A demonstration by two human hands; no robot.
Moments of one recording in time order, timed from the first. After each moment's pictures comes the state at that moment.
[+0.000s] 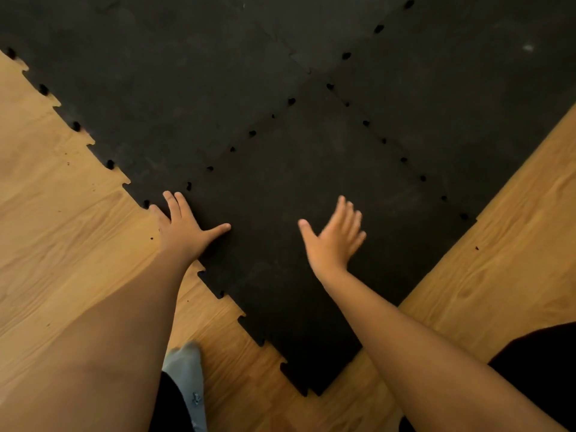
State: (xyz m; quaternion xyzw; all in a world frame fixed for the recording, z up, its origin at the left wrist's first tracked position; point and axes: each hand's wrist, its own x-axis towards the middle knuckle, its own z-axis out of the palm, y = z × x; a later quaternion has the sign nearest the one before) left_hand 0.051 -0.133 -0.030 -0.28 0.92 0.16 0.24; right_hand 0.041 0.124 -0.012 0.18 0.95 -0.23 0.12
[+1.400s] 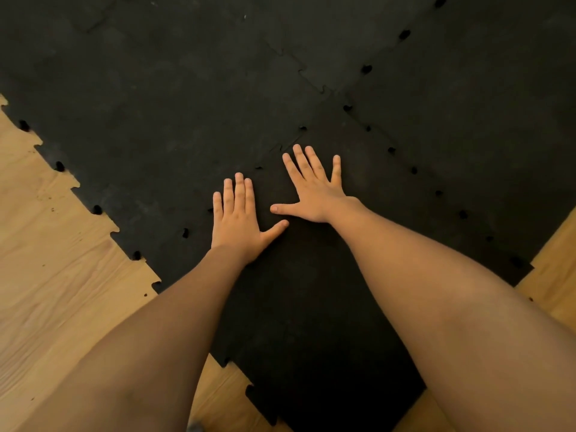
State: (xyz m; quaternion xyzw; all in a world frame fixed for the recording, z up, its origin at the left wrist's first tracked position) left_hand -0.063 -0.076 -0.056 -0.06 0.98 0.05 0.20; right_hand -0.163 0.079 -0.063 -0.24 0.94 -0.01 0.26
